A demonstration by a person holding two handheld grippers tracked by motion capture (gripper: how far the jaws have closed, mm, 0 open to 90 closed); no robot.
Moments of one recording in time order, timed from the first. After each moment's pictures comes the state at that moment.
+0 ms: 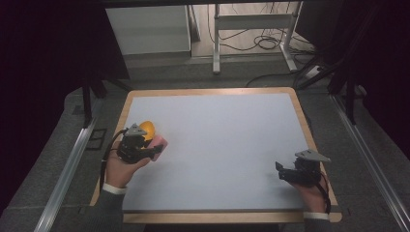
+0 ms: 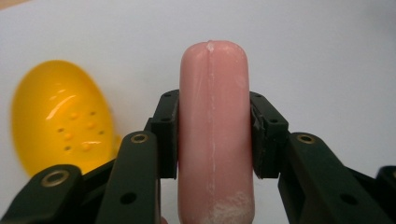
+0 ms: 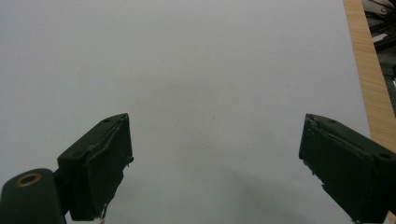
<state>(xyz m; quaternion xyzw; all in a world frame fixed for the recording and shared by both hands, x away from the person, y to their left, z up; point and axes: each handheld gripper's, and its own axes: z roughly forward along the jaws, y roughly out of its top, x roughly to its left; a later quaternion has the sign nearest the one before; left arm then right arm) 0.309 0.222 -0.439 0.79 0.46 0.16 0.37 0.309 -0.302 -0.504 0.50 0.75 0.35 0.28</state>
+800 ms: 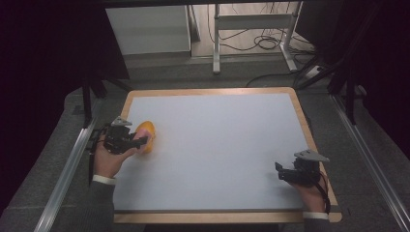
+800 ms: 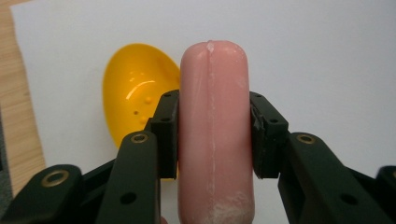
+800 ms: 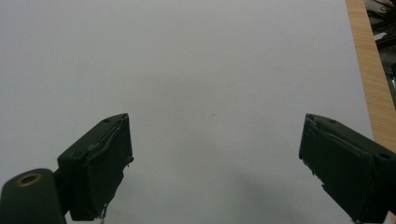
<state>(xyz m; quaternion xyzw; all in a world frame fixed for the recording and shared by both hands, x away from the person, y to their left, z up) 0.337 0.263 -0.446 0.76 0.52 0.17 0.34 0.310 -0.301 -0.506 0.49 0.75 0.34 0.28</state>
